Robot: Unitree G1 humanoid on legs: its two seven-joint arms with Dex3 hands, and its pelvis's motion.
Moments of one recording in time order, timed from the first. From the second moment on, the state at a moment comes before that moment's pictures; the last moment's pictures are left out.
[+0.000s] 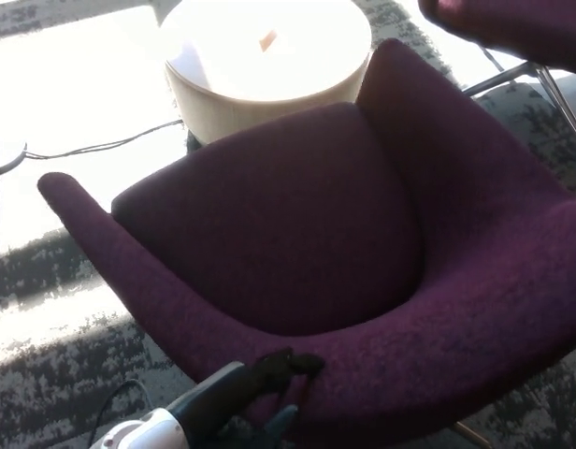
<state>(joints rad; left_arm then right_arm) -0.14 0.30 -0.38 0.44 0.24 -0.21 -0.34 0.02 -0.24 0.10 1.27 -0.31 -0.69 -0.26</state>
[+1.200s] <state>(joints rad) -0.13 0.46 -0.18 0.59 0.18 -0.31 -0.35 0.02 -0.24 0.10 1.27 -0.31 -0.69 -0.26</state>
